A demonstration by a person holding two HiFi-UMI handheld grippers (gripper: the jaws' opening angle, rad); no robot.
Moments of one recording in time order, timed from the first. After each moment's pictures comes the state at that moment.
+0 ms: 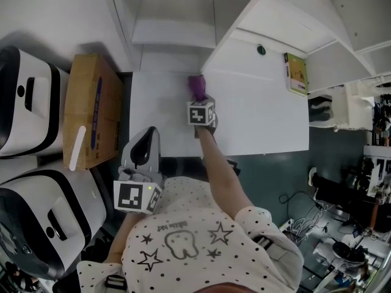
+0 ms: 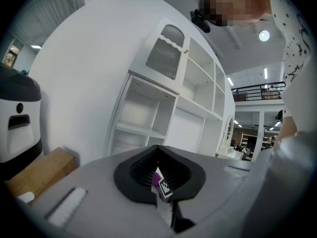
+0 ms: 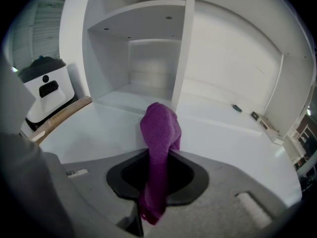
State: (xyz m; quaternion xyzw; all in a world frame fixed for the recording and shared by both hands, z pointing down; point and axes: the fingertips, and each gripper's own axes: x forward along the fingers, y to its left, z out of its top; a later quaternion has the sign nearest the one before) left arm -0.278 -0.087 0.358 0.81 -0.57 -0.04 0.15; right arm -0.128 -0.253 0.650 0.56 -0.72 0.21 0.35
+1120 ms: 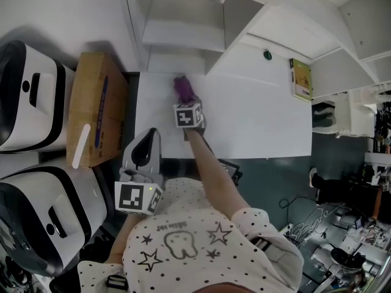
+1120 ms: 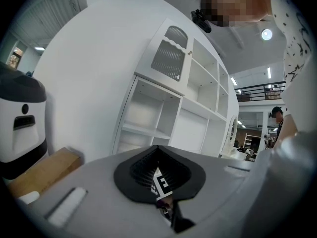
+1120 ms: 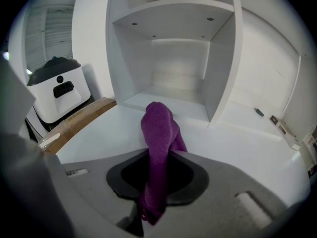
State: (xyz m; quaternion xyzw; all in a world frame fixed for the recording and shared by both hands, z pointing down) left arm -0.297 -0.085 0.358 0.80 -0.58 -0.04 0.16; right arm -0.215 -0.243 0.654 0.50 -0.76 0.21 0.35
